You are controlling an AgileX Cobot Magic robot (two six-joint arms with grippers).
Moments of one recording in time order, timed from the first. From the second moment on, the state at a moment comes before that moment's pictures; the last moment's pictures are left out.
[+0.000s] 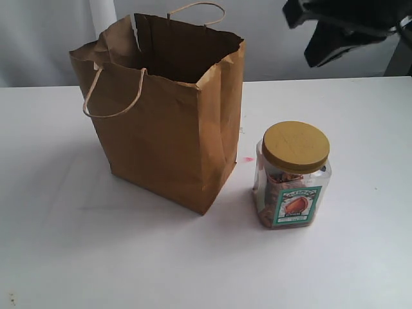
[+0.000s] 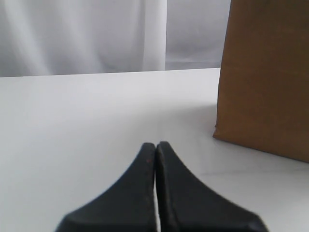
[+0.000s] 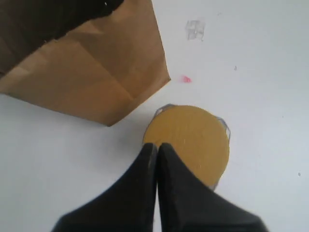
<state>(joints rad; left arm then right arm) 0.02 0.00 0.00 0.23 0.32 -0.23 0.11 1.51 -1.58 0.13 1.21 0.00</state>
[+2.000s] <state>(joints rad) 0.02 0.00 0.00 0.23 0.32 -0.23 0.19 1.64 -1.54 -0.01 1.22 0.04</state>
